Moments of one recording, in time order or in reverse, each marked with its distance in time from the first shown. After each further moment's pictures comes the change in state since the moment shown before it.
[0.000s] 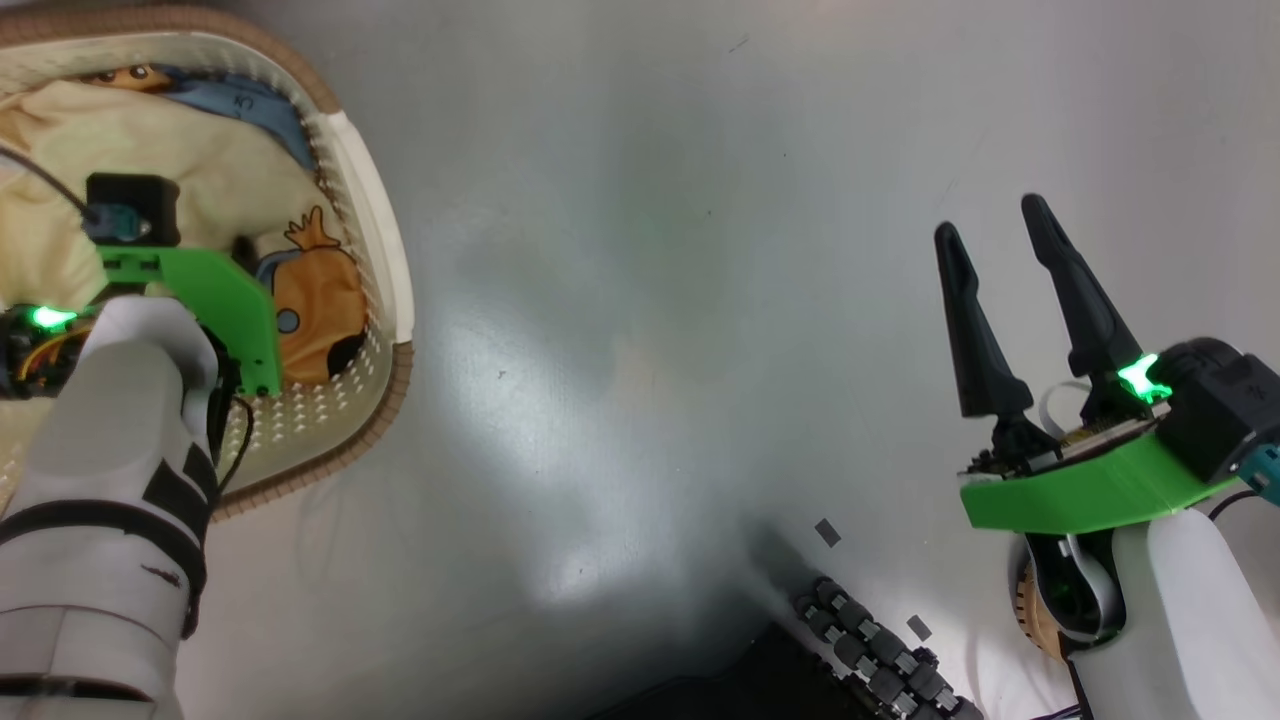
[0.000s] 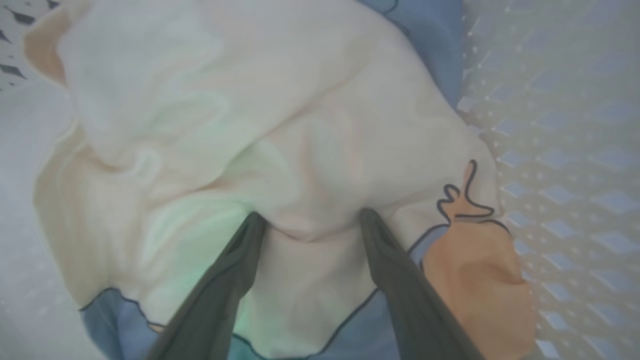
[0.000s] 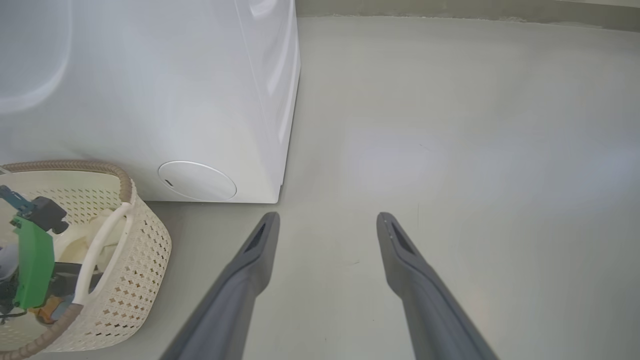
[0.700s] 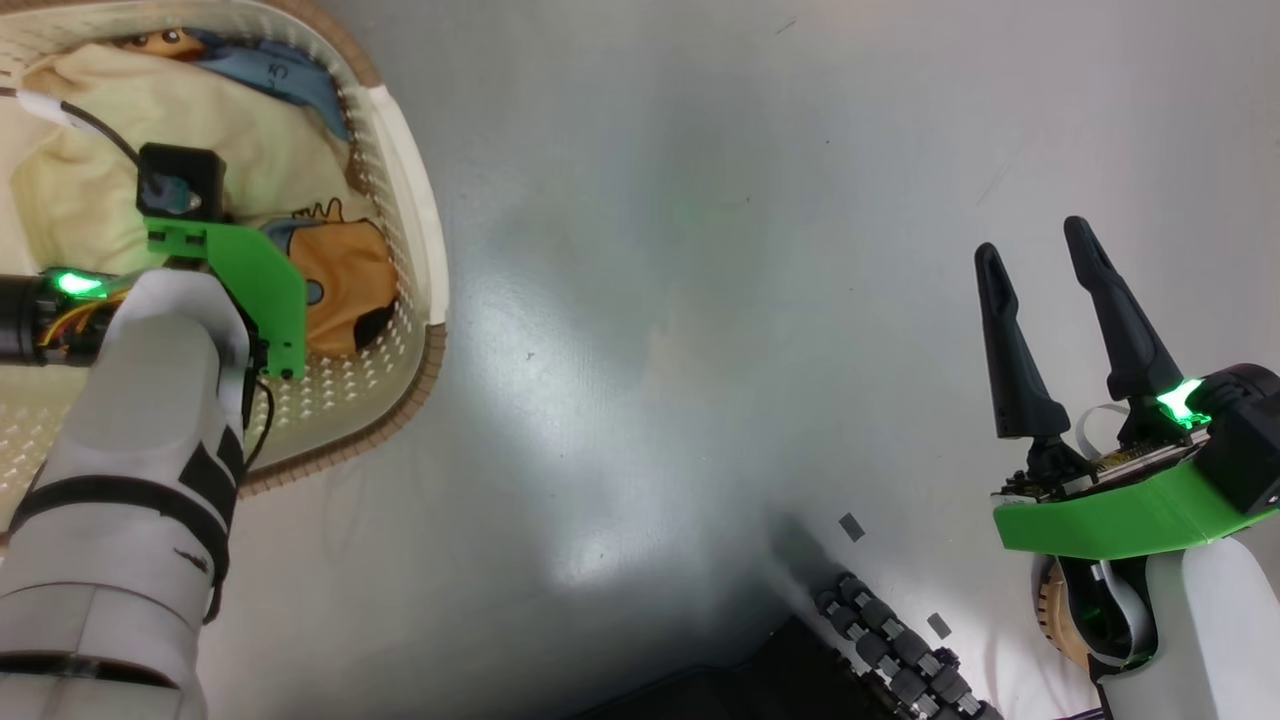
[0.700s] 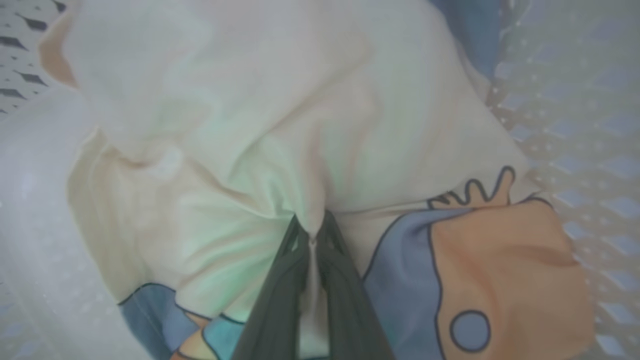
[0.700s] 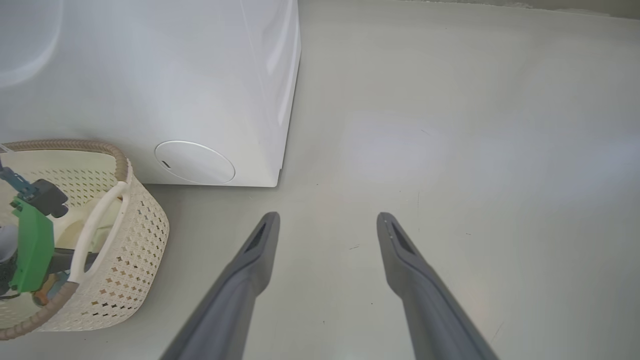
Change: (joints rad) left arm -0.044 -0.032 -0.083 0.013 0.048 0.073 0.032; right arm 0.069 -0.018 -0.041 -0.057 -0.010 0.000 0.000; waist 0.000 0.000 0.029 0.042
